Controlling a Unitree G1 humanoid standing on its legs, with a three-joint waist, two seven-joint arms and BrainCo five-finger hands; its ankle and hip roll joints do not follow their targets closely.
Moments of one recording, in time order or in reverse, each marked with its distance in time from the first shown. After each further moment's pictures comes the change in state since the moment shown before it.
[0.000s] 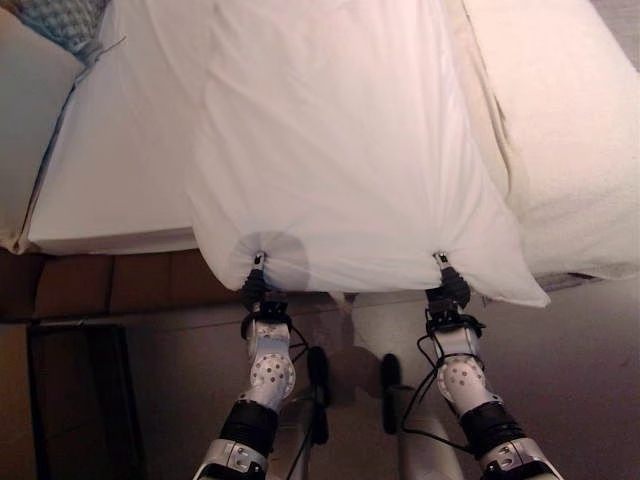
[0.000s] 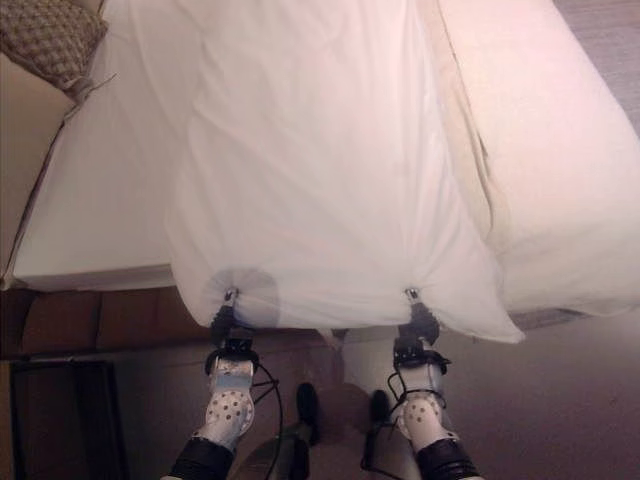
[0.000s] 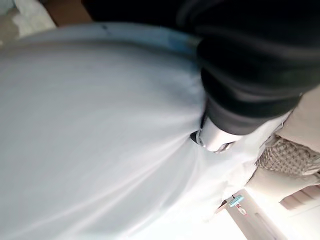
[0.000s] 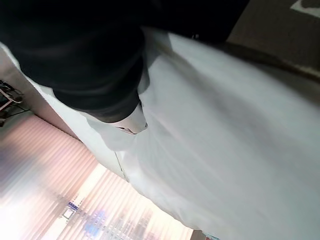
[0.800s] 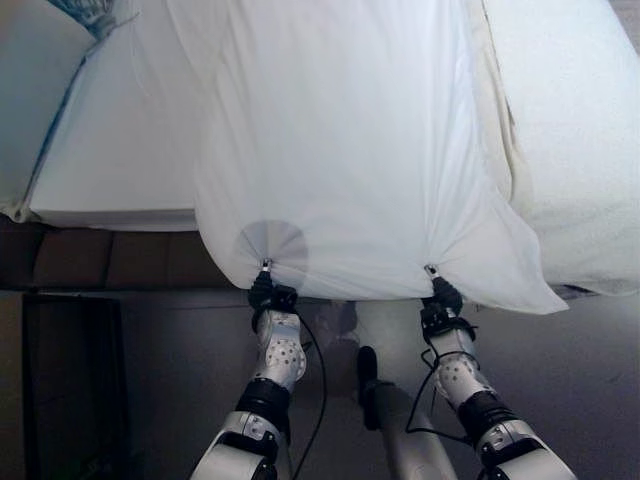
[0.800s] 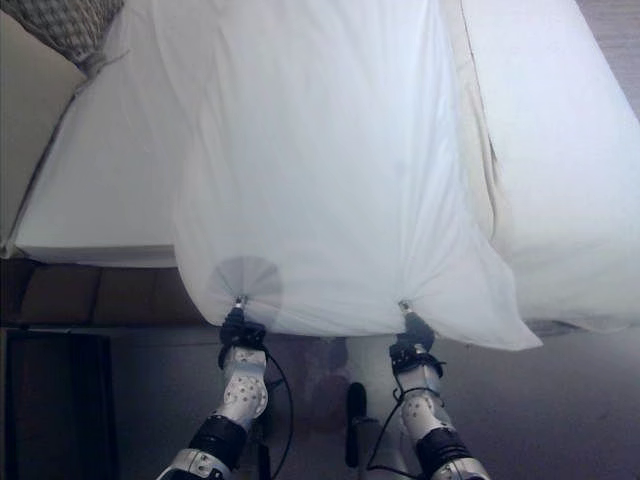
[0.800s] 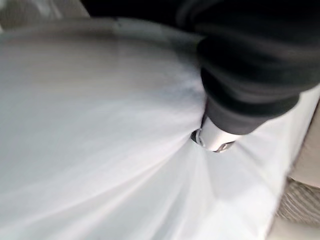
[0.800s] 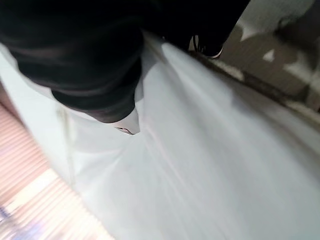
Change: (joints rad) left arm -0.198 -0.039 0.087 0.356 0.115 -0.014 0.171; right arm -0.124 -0.017 0.034 0.329 -0.087 0.024 -0.006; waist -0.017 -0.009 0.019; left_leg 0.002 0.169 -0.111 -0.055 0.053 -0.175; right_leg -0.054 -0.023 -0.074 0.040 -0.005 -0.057
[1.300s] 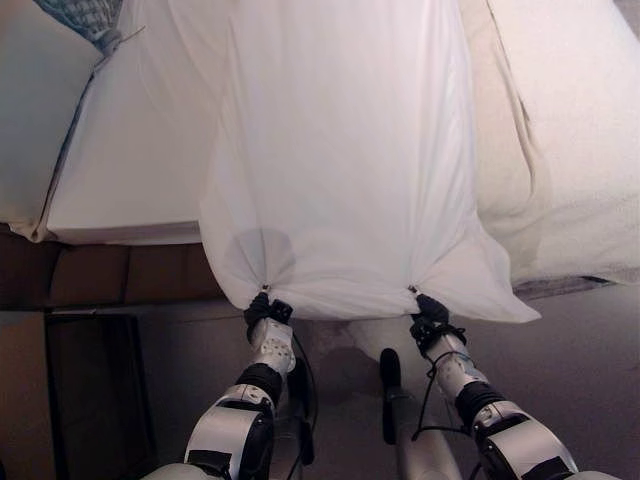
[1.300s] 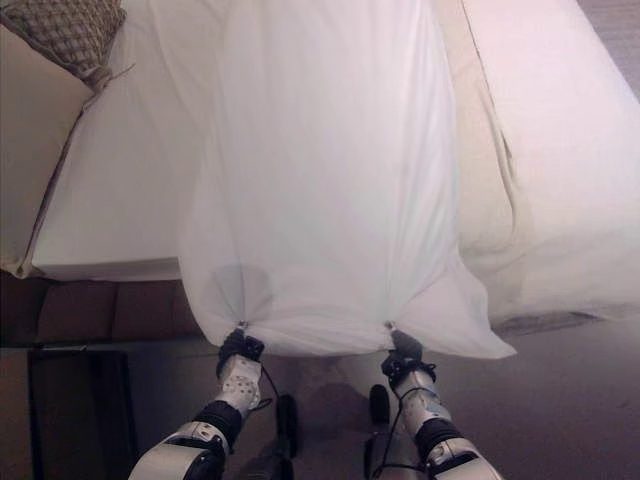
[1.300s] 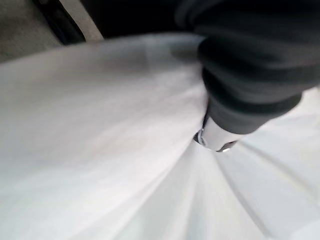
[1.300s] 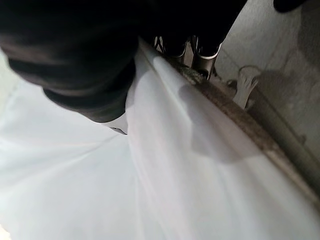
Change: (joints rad) left arm -0.119 0.047 0.144 0.404 0.045 0.150 -0.056; right arm -0.093 0.001 0.000 0.318 -0.218 0.142 0.053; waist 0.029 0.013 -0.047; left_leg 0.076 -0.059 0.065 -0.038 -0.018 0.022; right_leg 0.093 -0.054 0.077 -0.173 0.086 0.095
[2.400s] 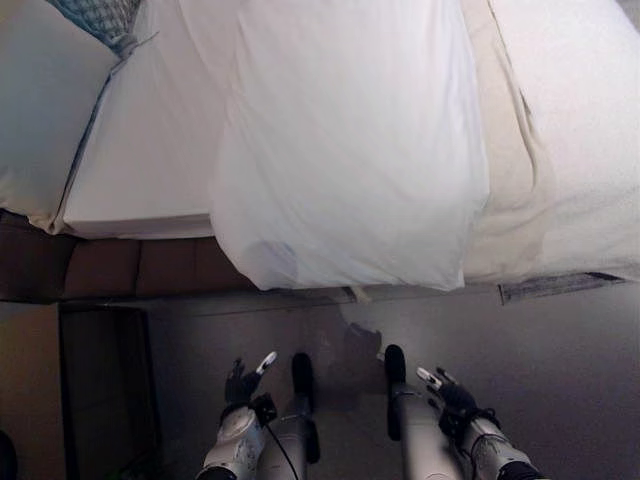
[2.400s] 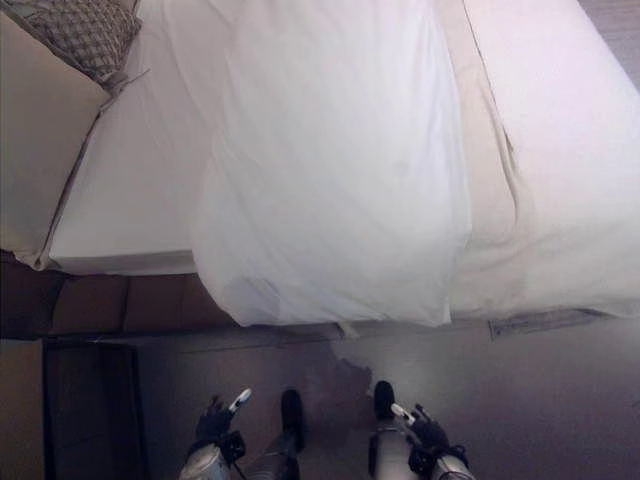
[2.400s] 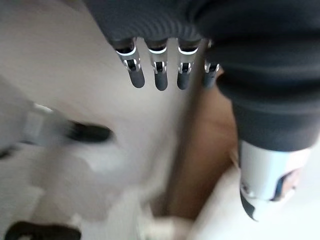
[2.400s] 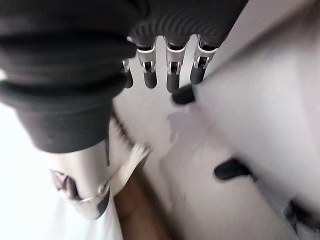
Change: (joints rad) left arm 0.473 0.209 -0.350 -0.394 0.494 0.126 -0.134; right arm 0.329 -0.108 0.075 -0.146 -0.145 0.094 0.071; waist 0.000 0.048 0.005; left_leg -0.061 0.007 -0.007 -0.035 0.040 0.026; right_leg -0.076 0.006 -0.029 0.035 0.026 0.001
